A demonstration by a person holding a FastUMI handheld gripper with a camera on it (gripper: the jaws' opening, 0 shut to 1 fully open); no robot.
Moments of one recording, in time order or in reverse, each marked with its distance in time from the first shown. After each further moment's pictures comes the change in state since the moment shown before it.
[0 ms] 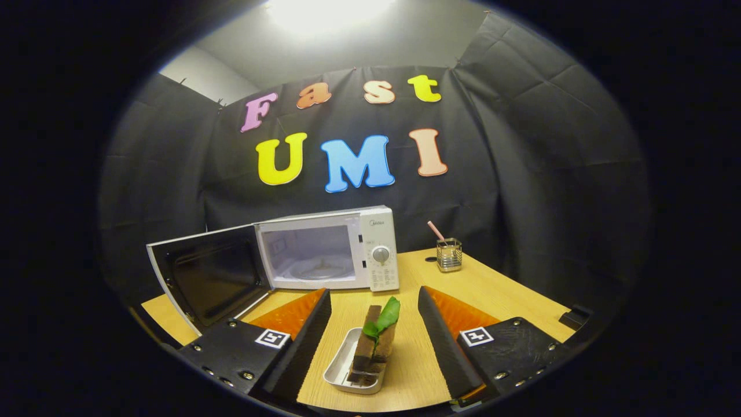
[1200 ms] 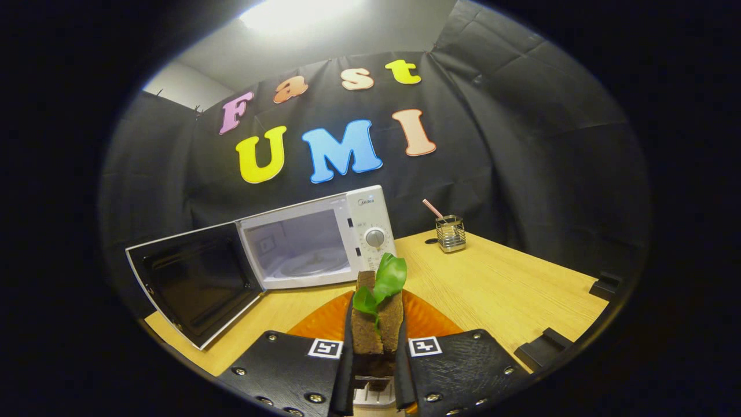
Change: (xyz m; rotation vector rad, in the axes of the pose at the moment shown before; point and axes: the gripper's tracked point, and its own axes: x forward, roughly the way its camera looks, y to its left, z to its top) arm 0.044 0.001 -0.014 0.127 -0.008 -0.021
